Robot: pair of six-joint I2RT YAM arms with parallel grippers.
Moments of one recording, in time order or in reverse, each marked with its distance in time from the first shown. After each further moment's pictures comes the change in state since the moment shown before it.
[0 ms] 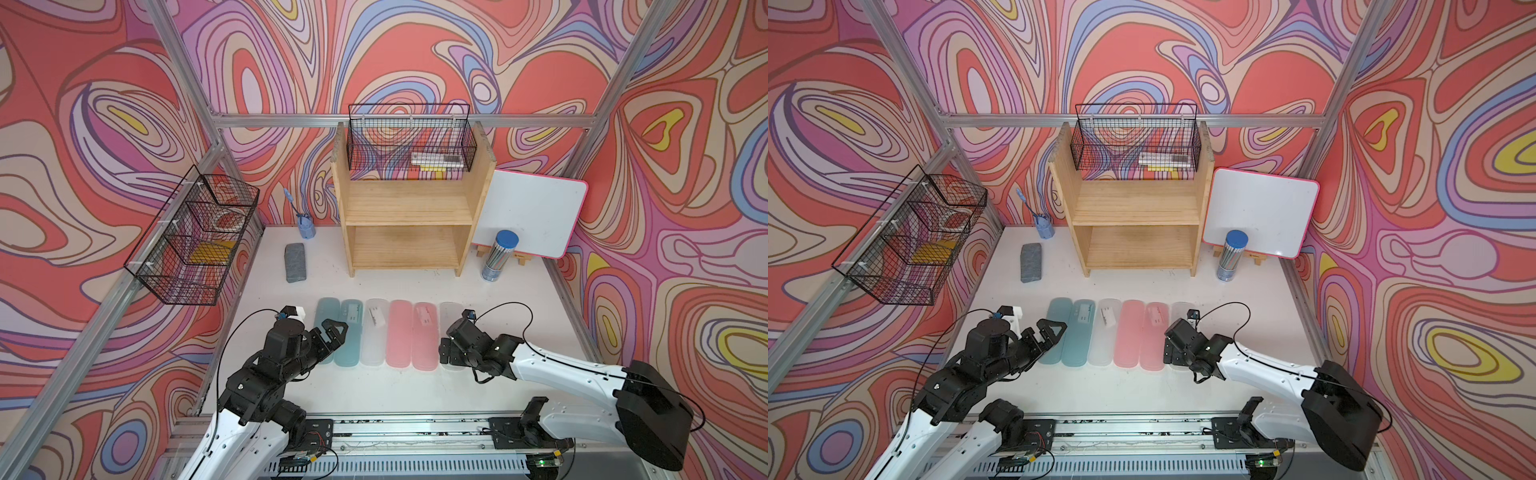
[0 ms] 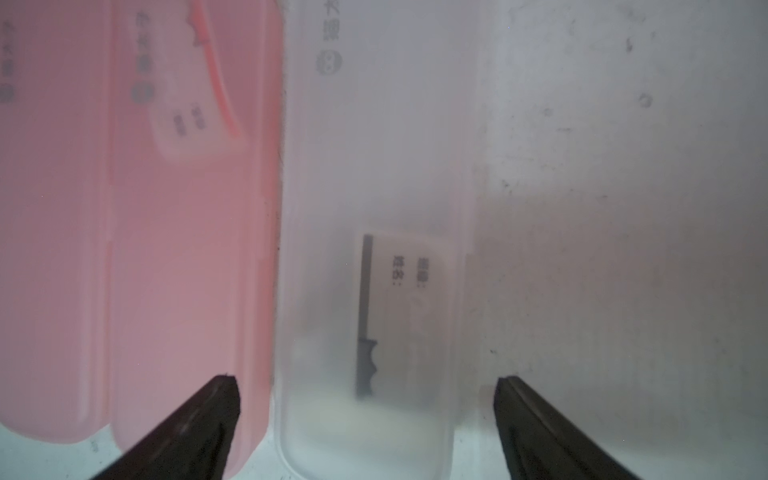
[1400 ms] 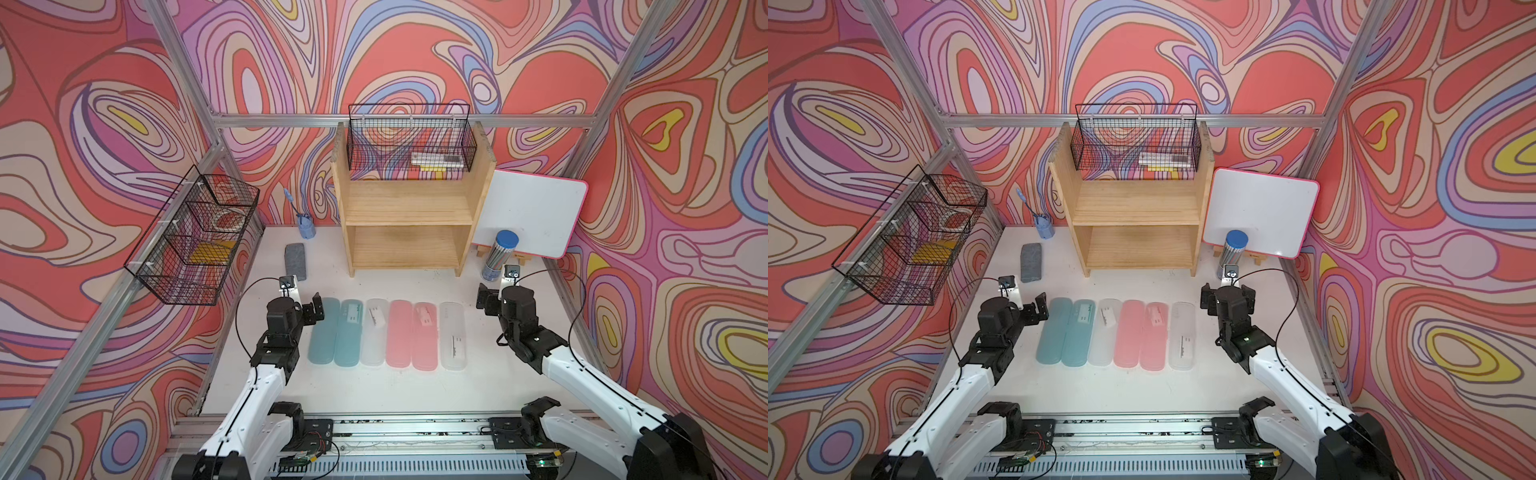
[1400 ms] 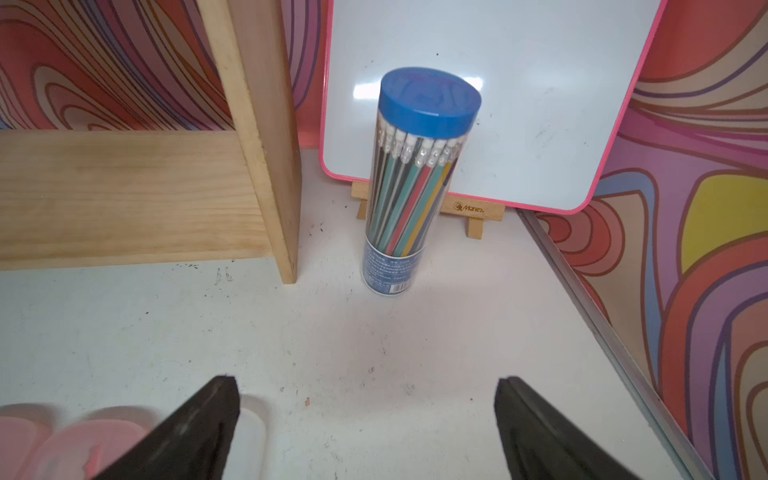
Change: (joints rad) left arm 0.391 0.438 -0.294 0.955 -0.183 0.927; right arm -0.469 -0.172 -0.063 0.570 0.225 -0.714
